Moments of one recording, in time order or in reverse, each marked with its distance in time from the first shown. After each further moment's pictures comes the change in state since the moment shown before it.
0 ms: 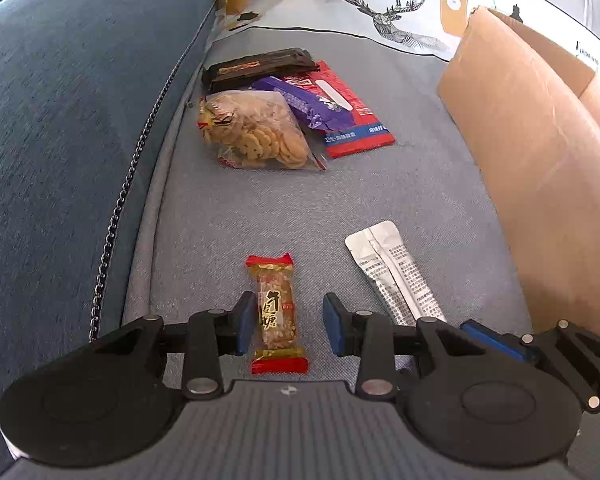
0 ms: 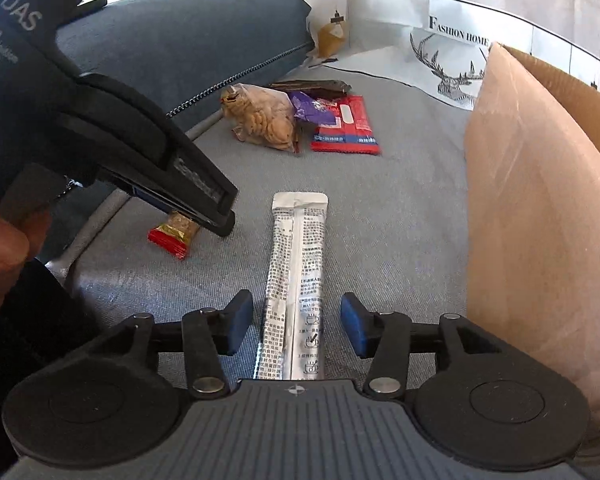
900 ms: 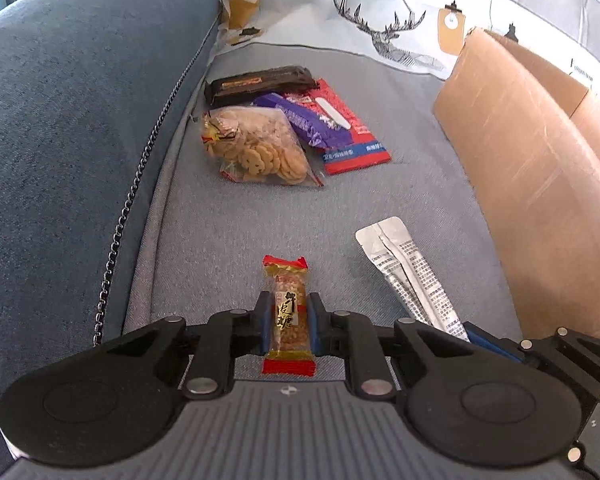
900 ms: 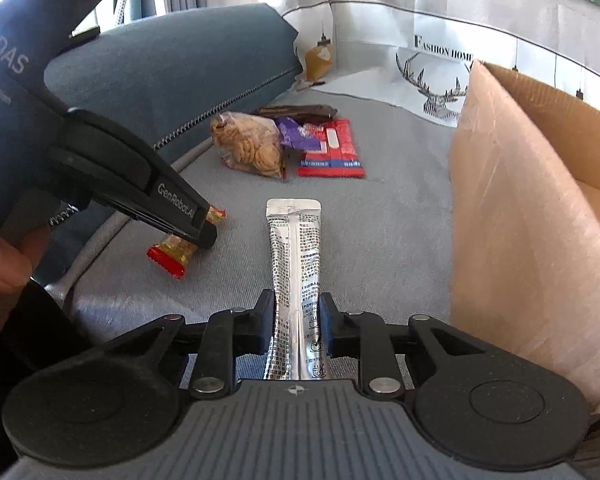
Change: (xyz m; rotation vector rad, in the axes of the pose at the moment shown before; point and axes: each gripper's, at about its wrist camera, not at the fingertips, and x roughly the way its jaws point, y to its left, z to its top) left arm -0.012 0.005 -0.002 -0.030 -0.057 -0.030; right arm -0.016 -0.006 0.001 0.028 -0.071 -0.012
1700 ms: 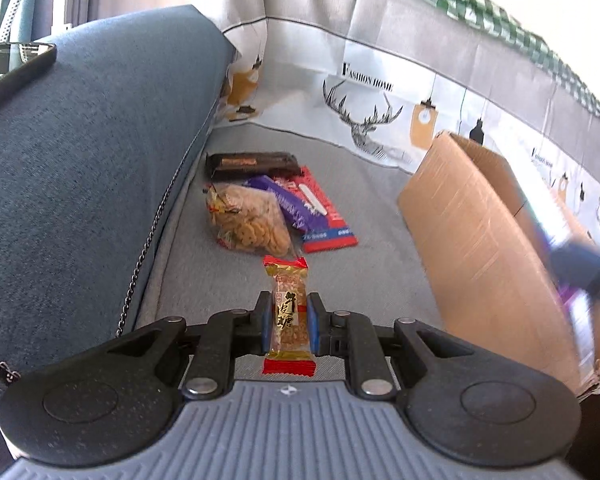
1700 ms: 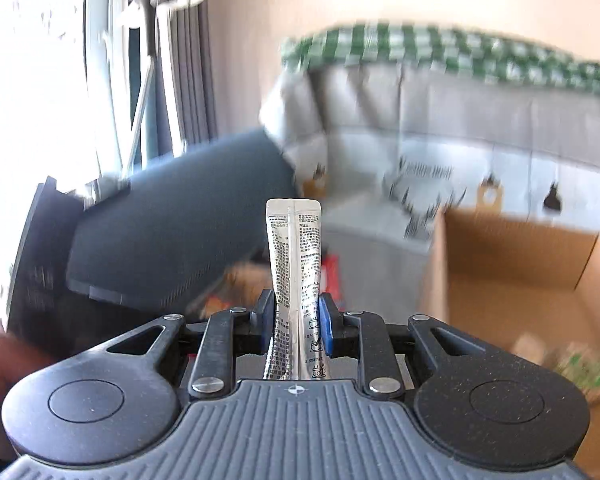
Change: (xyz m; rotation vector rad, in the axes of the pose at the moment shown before) left arm -0.044 0.023 -0.007 -0.115 -0.244 -0.140; right arm -0.106 -0.021 0.056 0.006 -0.300 0.020
